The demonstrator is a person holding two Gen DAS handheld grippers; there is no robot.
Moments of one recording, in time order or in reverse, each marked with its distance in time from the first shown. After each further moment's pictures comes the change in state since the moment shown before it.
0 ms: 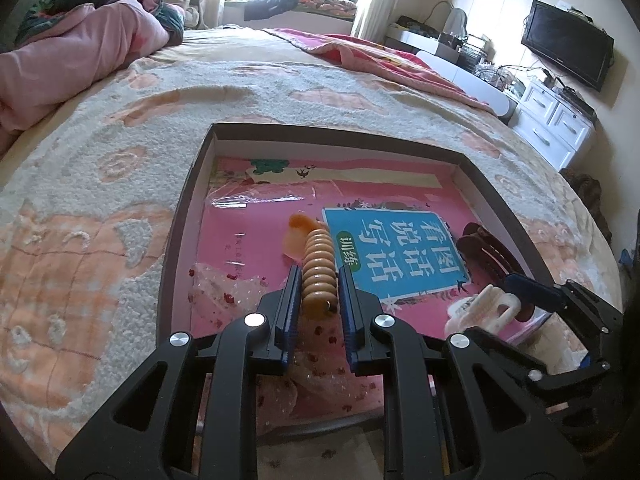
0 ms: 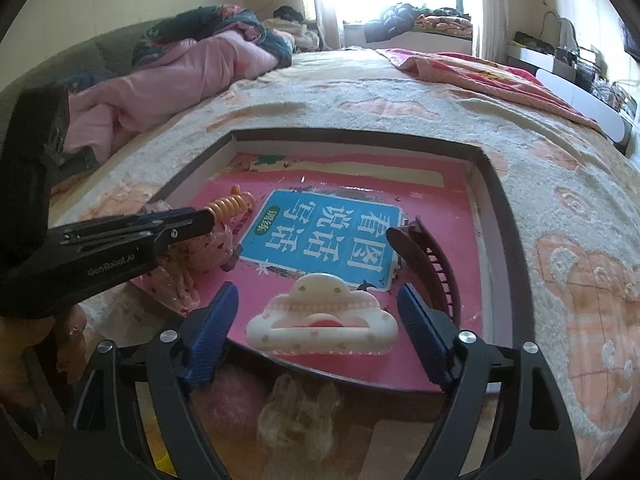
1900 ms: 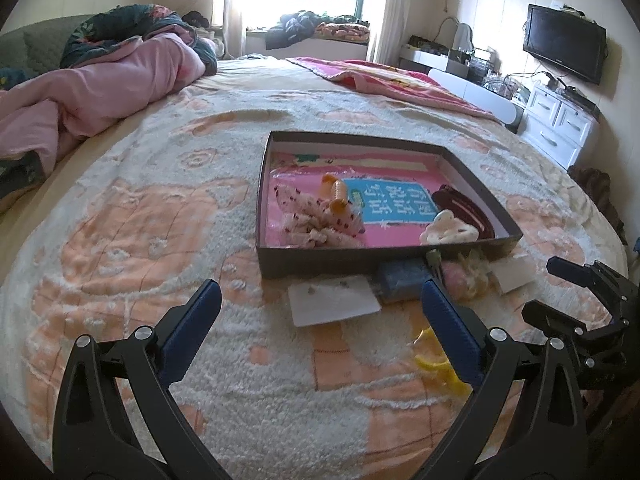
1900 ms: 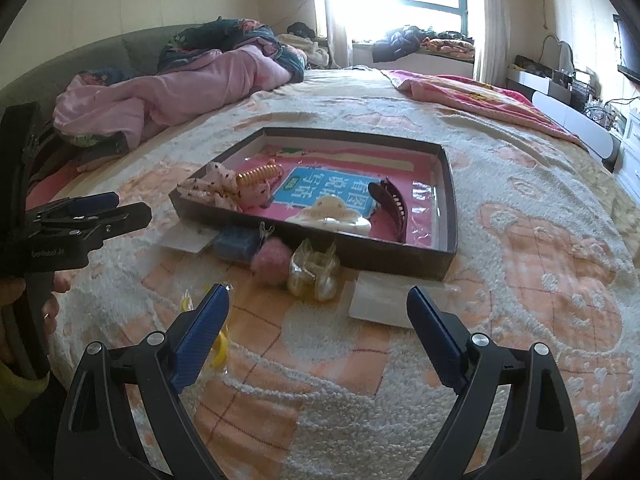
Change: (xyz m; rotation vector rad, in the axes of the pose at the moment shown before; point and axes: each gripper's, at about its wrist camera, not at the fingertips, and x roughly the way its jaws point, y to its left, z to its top) left arm -0.110 -0.004 -0.073 0.029 -0.093 0.115; right arm -0.098 0.013 -0.069 -0.069 -0.052 -0.012
